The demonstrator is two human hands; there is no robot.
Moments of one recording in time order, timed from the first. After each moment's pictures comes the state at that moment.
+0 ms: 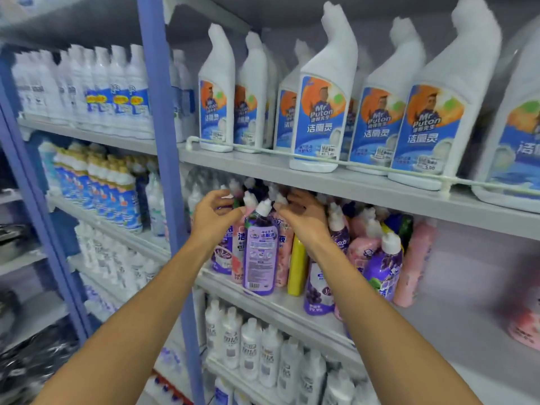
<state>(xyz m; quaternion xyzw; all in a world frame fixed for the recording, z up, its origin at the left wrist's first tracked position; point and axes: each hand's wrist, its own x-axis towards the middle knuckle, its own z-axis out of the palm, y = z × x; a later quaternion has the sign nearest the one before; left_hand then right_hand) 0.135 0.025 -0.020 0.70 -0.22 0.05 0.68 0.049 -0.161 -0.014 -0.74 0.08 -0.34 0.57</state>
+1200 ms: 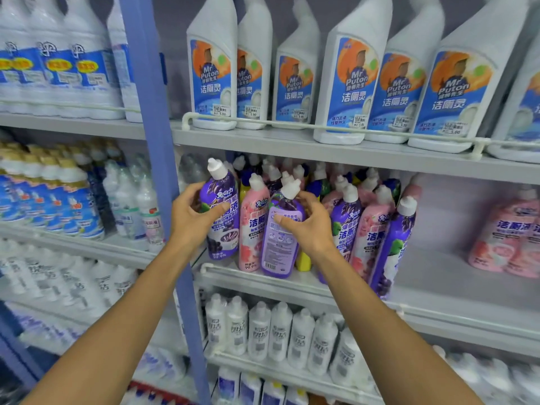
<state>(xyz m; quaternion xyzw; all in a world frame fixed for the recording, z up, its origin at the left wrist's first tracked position) 0.214 0.079 -0.057 0.64 -0.31 0.02 0.70 0.052 -0.102 -0.067 -0.74 0.19 -0.42 0.49</state>
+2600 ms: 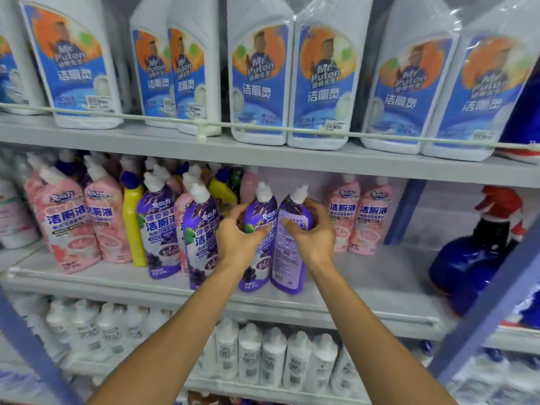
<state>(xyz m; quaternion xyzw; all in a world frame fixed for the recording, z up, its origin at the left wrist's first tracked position) -0.148 -0.243 -0.083 0.67 -0.31 -0.05 0.68 -0.264 -0.349 -0.083 -0.68 0.28 -0.52 0.43</state>
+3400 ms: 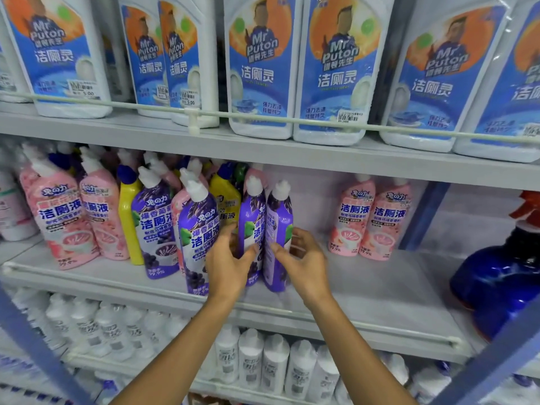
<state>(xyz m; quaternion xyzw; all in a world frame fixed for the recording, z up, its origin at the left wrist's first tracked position) -0.136 -0.239 -0.139 0.73 -0.31 0.03 0.61 -0.247 -0.351 -0.148 -0.70 0.28 -0.43 0.49</state>
